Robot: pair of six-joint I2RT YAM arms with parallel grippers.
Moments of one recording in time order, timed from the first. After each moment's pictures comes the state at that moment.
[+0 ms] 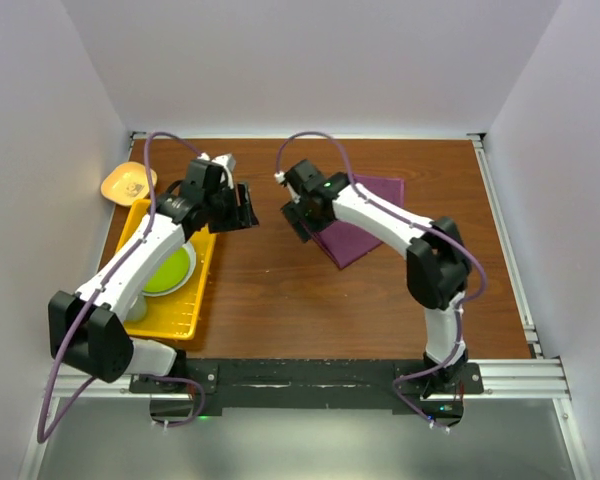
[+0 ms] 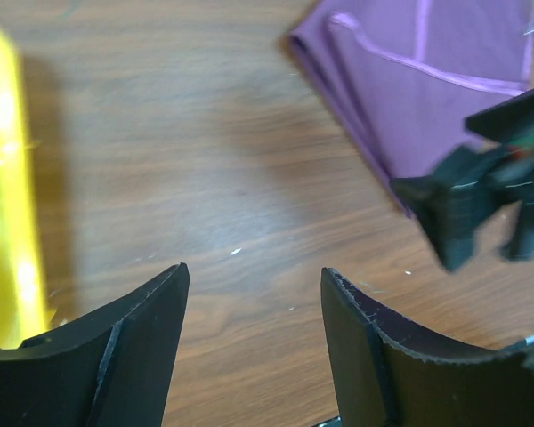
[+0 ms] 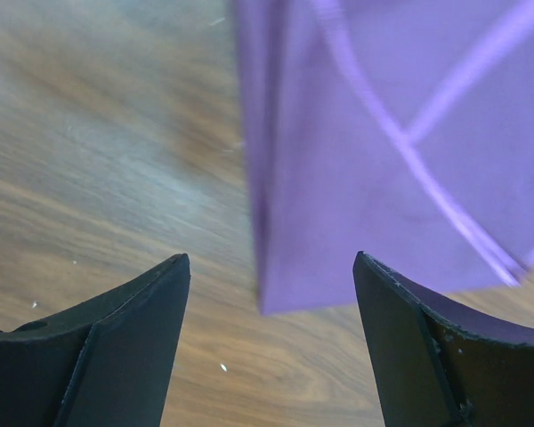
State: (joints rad) left arm -0.36 1.38 1.19 -0.65 0.10 -0.47; right arm 0.71 1.97 1.71 -0.84 0.23 0.05
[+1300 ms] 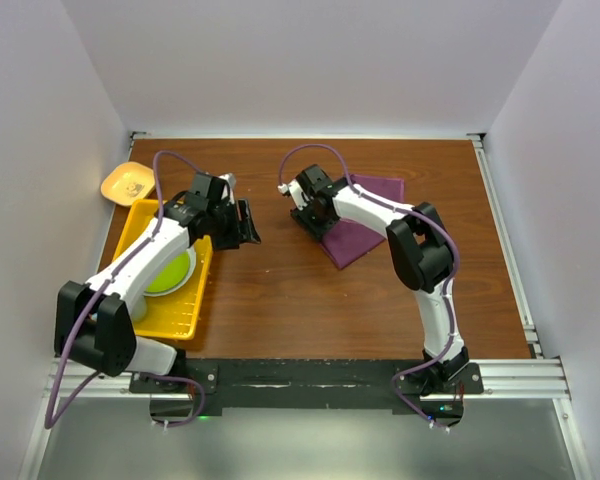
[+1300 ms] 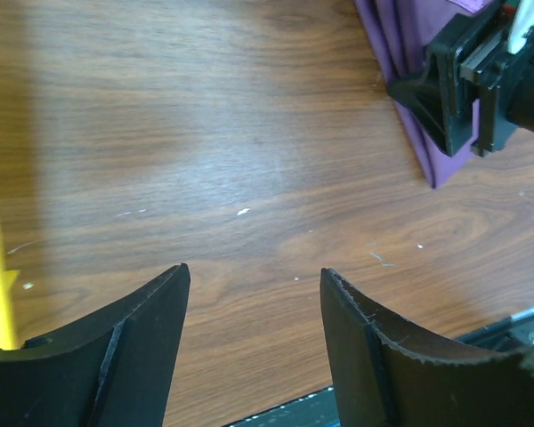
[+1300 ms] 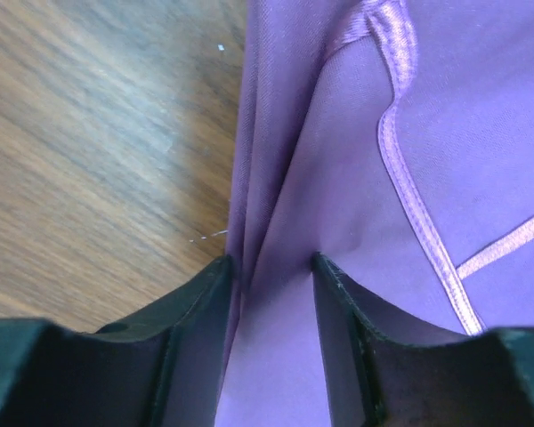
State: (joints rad) left arm -0.33 1.39 1.07 -0.65 0.17 -0.53; right arm 0.62 2.16 1.66 -0.66 0.04 -0.18
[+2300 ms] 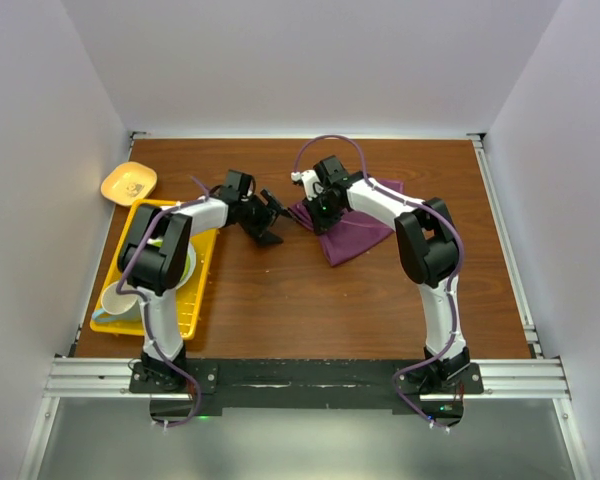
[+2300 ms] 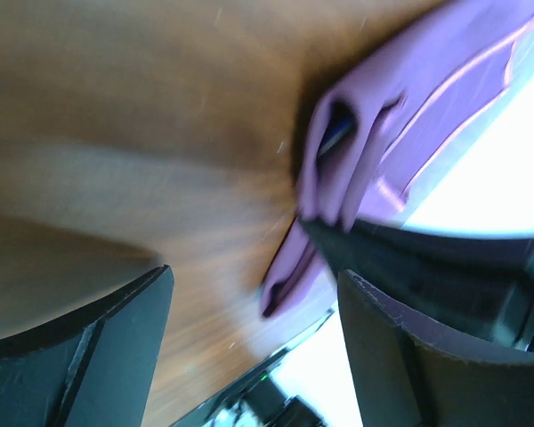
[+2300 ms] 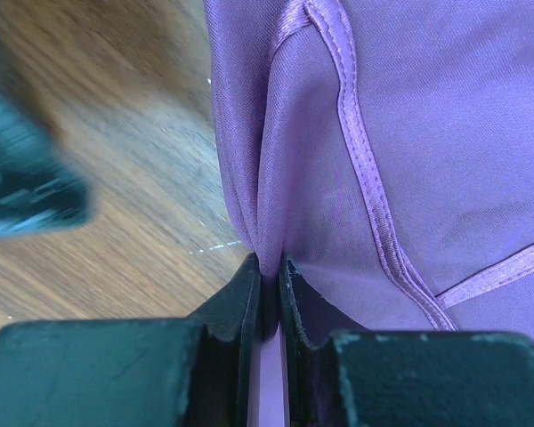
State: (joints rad) left arm -0.32 1.97 1.19 -0.19 0.49 -1.18; right arm 0.53 2.17 1.65 -0.61 -0.20 -0.14
